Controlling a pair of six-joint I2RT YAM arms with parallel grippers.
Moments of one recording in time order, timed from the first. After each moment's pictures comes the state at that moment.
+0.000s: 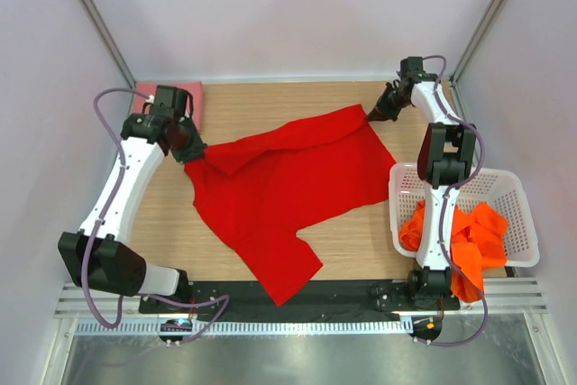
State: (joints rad) left arm -0.17 1.39 1.43 -1.05 -0.05 -0.59; right arm -0.03 2.37 2.10 -0.81 -0.37 0.56
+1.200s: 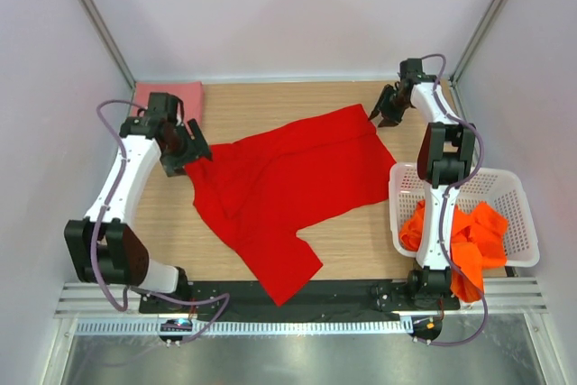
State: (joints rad) left arm -0.10 1.41 1.30 -1.02 0.05 -0.55; right arm -0.03 2.38 2.08 -0.83 -0.25 0.48
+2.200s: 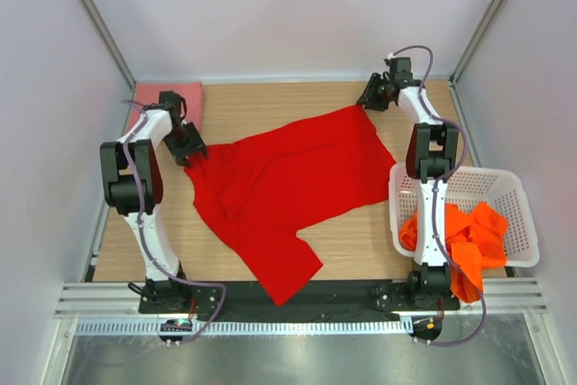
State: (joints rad) left arm 0.06 2.02 1.53 -0.80 0.09 -0.47; right arm 0.00 2.58 2.26 -0.50 -0.32 0.39
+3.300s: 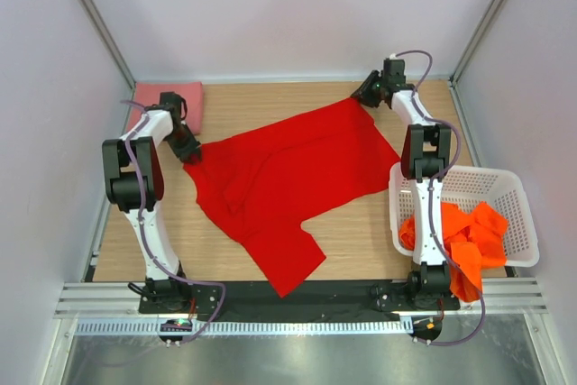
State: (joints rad) left arm 0.07 2.07 1.54 -0.76 0.05 -0.50; right arm 0.02 2.65 2.30 -0.34 -0.29 0.66
